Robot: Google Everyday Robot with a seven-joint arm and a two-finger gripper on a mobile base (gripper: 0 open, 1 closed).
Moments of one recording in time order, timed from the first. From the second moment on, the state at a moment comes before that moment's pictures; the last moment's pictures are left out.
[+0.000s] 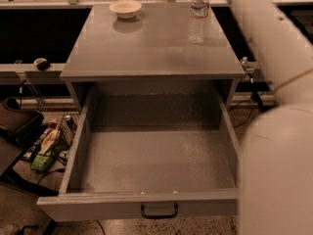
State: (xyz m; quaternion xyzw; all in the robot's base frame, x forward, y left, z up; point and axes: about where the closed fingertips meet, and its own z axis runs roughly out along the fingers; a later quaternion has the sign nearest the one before) arm 0.822 0.031 1.060 -0.36 0.69 0.21 0.59
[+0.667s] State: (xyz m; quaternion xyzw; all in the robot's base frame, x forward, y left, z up) arm 0.641 0.023 1.208 -0.31 0.62 0.28 0.67
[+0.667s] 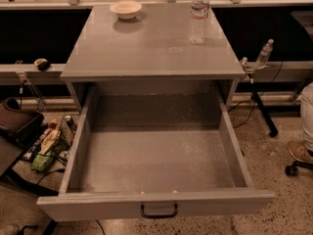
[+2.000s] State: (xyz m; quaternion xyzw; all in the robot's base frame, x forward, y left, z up) arm 0.544 -0.023 0.925 -0.26 0.80 0.26 0.47
